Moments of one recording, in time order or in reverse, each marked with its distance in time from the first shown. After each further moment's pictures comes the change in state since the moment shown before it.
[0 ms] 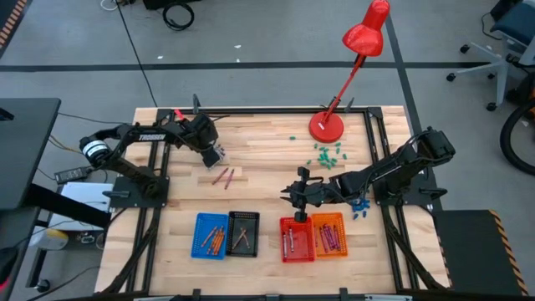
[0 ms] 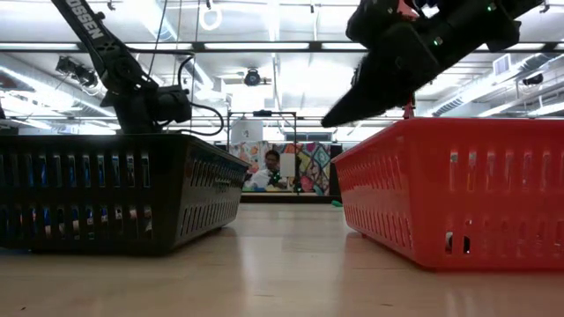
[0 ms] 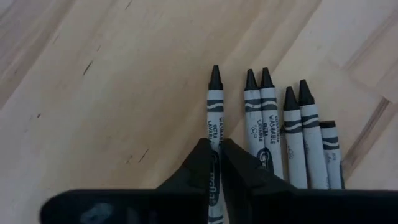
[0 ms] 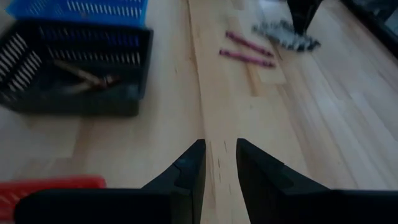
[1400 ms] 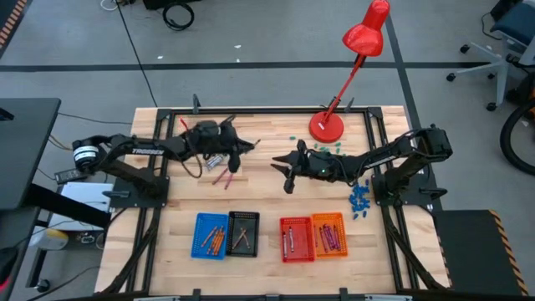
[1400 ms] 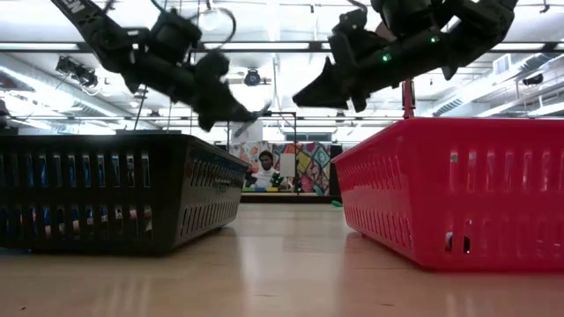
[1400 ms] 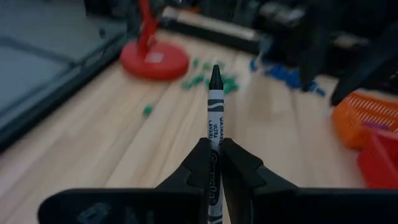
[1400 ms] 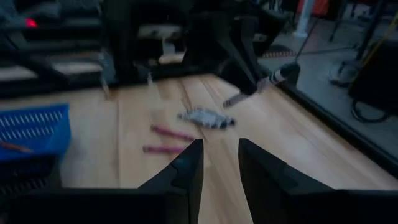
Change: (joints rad) left arm -0.357 -0.129 -0.005 0.747 0.148 -0.231; right arm -0.253 0.000 -0.066 0.440 -0.058 -0.054
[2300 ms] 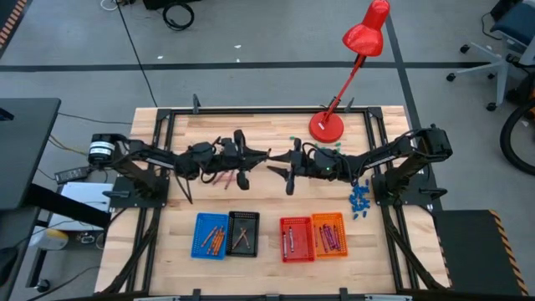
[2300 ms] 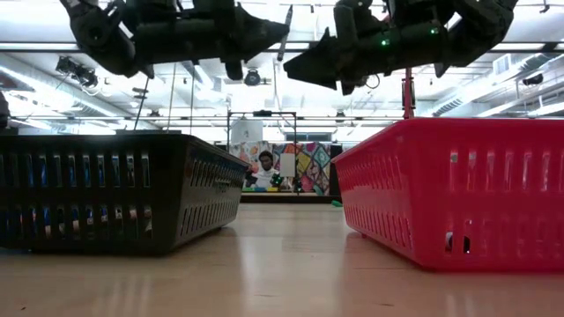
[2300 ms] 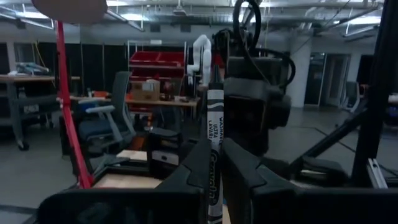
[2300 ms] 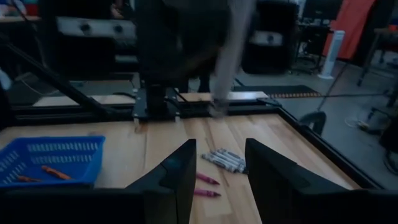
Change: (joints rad) left arm -0.314 0.156 0.002 0.718 -0.223 0.062; right arm -0.004 0.000 0.000 0.169 -0.124 -0.100
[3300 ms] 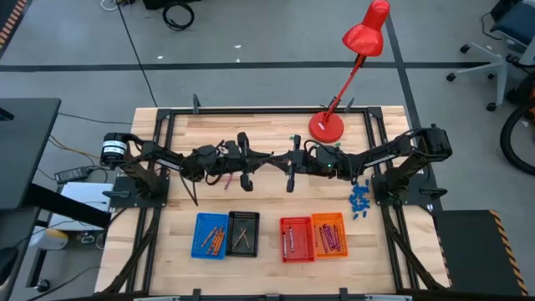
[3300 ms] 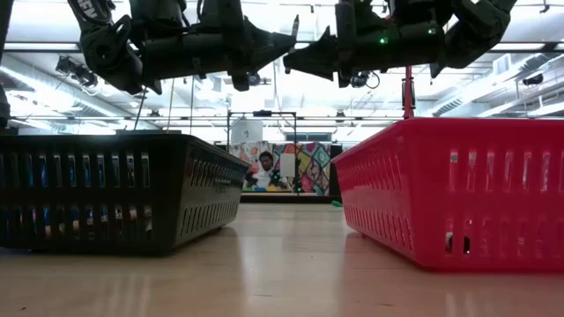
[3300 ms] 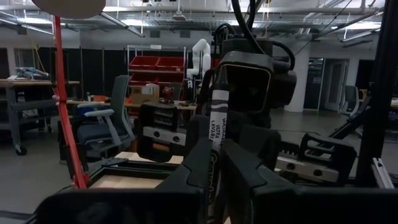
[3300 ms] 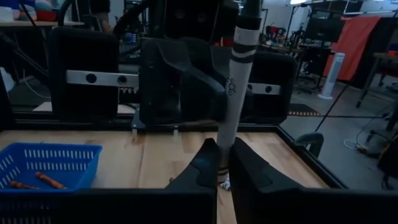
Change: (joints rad) left arm -0.003 0.124 0.000 0.148 0.004 -0.002; right arm -0.029 0.000 0.000 0.061 -0.050 -0.078
